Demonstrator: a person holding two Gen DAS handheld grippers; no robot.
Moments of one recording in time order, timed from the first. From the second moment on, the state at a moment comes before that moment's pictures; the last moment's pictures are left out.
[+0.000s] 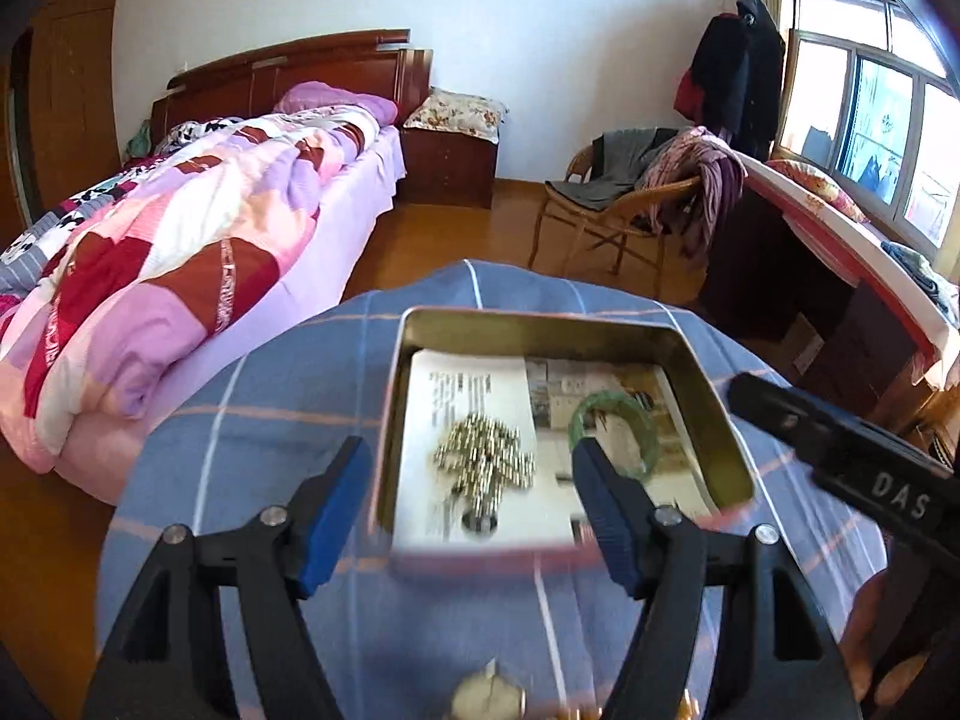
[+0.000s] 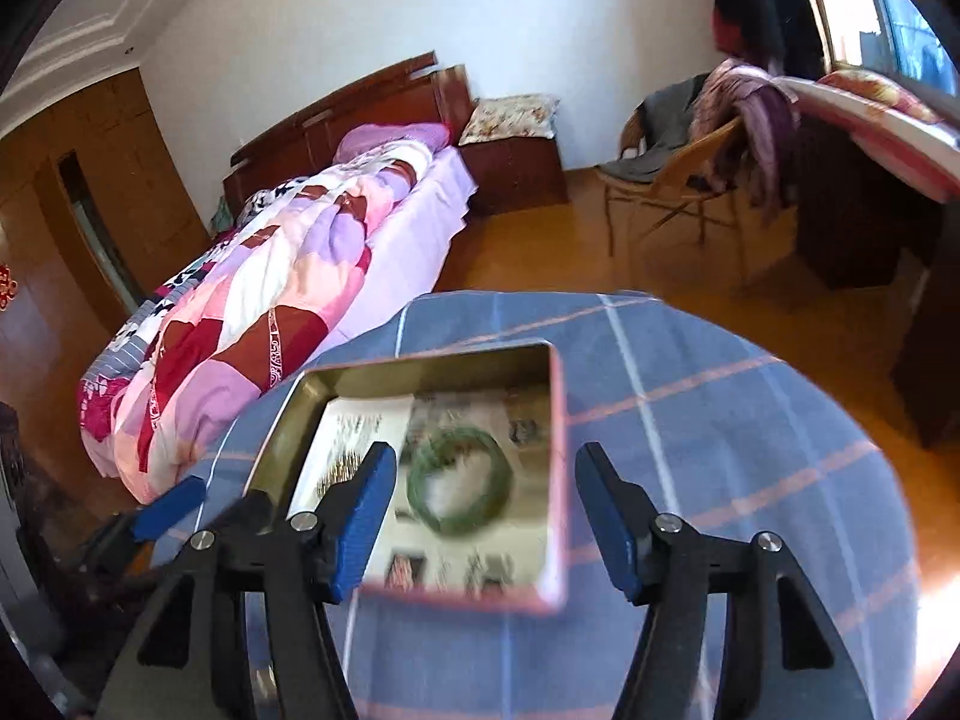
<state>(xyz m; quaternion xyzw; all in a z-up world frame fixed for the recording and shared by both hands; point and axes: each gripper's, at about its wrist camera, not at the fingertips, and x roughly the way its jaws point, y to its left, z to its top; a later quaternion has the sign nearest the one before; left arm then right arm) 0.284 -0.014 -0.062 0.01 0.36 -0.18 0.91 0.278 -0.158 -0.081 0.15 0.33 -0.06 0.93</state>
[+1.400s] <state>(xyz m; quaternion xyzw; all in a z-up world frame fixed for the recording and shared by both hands) 0.117 0.073 -0.102 -0.01 0.38 -0.11 0.92 0.115 -0.085 -0.160 0.02 0.42 -0.06 0.90</state>
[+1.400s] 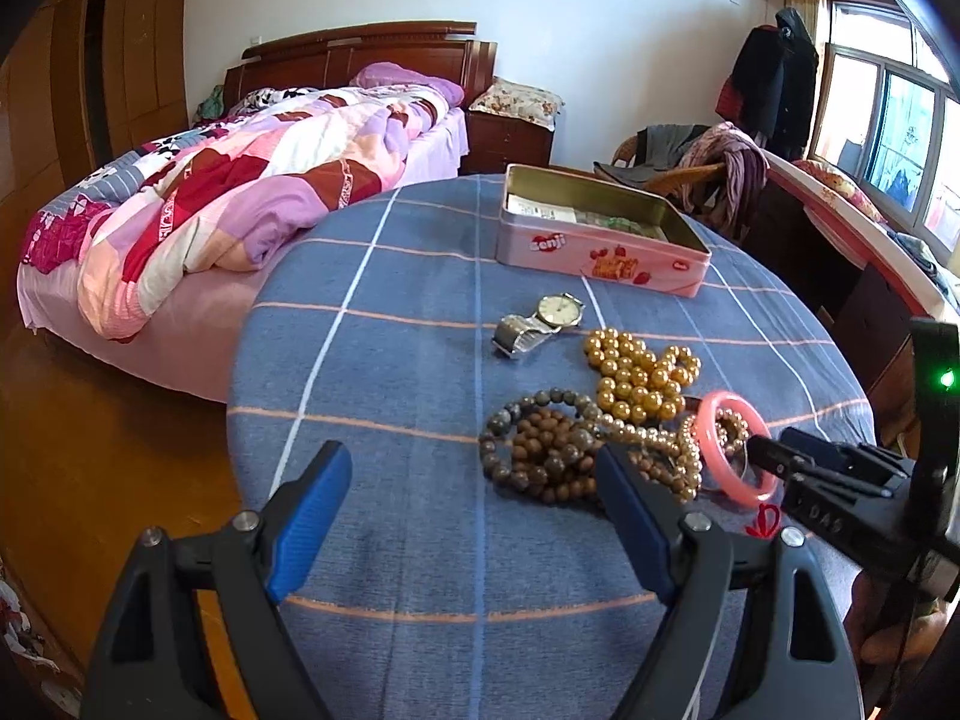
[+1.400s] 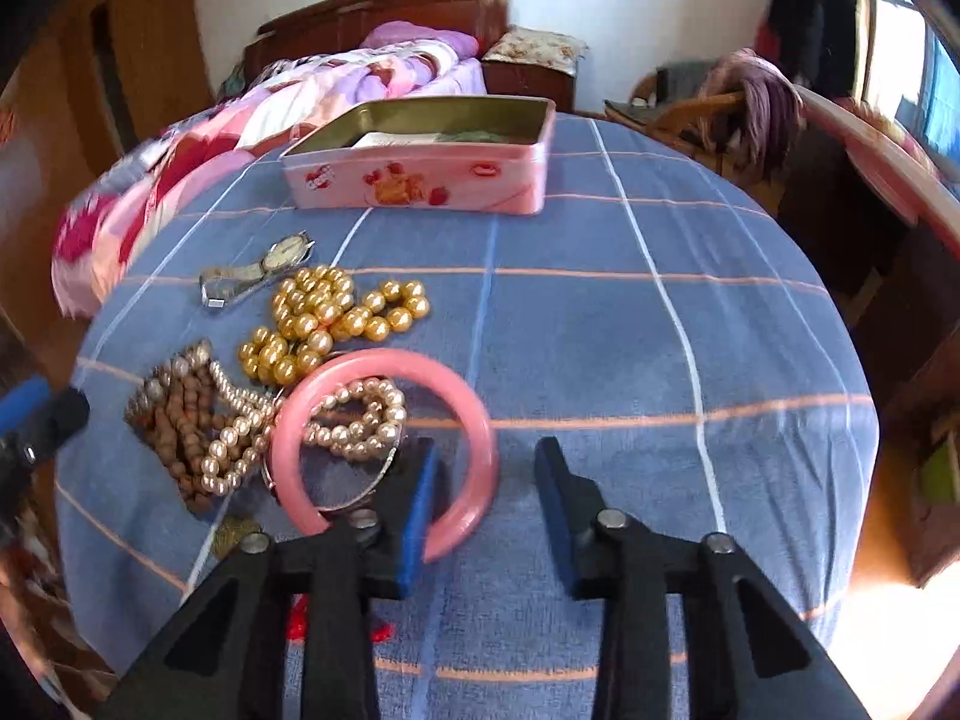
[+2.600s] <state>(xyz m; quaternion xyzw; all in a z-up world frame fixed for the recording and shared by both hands) 0.142 0.070 -0.107 -0.08 0.40 -0.24 0.88 0.084 -0.106 -0.096 0.10 0.34 -0.04 0.93</state>
